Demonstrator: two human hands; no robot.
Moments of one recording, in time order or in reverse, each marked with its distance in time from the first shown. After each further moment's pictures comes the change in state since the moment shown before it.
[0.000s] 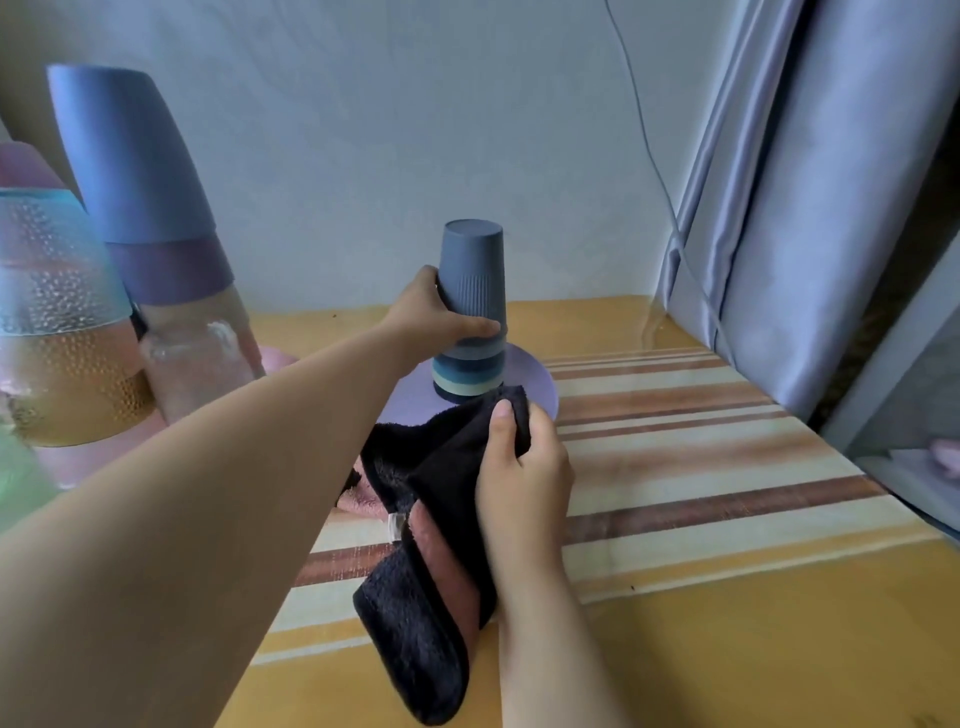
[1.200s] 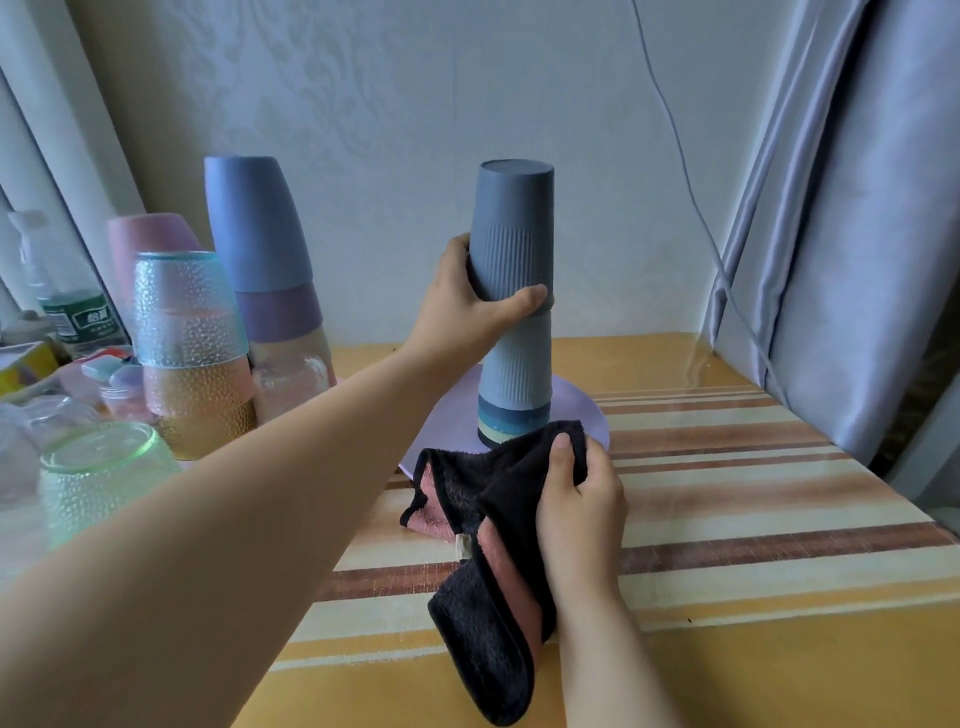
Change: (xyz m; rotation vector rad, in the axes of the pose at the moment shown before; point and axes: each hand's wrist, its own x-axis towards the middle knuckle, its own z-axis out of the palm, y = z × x) left_hand -0.053 0.050 -0.036 -0.144 0.224 0.320; right_hand -0.002 -0.003 0.003 0.019 0.016 0.016
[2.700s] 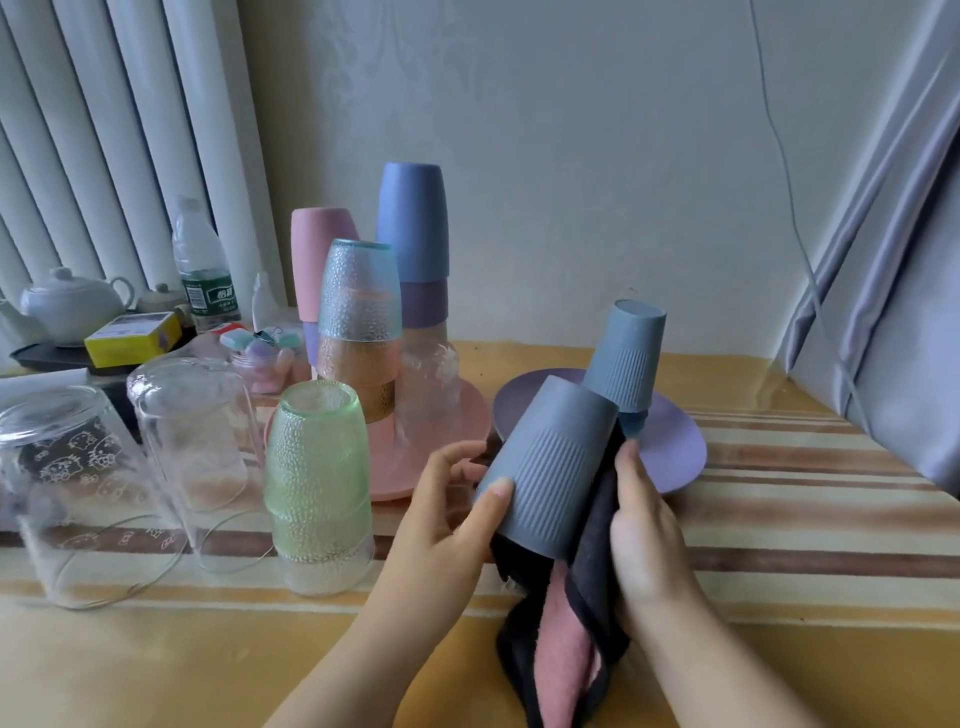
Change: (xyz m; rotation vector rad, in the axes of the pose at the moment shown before) left_hand -0.197 -0.042 -0.099 -0.252 0.016 -0.262; right_hand -0.070 -0.040 0.021 0.284 -0.424 0.266
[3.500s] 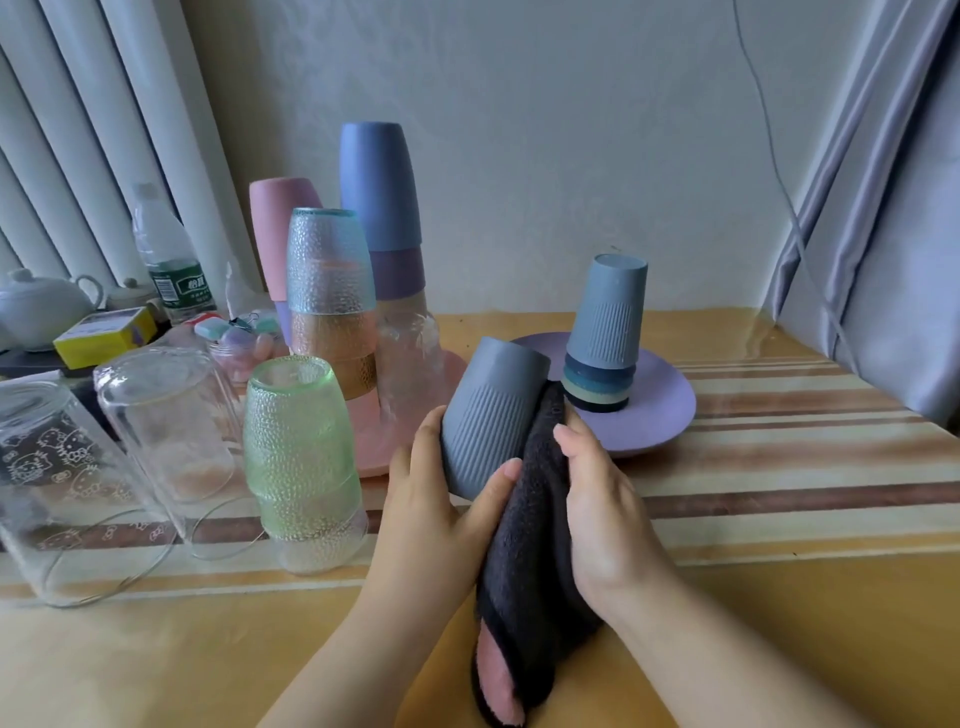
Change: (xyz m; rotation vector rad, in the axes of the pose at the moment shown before) left_hand -0.005 -0.001 0.001 0.522 0.132 0.104; right_hand -0.014 0.012 0.016 0.094 -0.267 -0.229
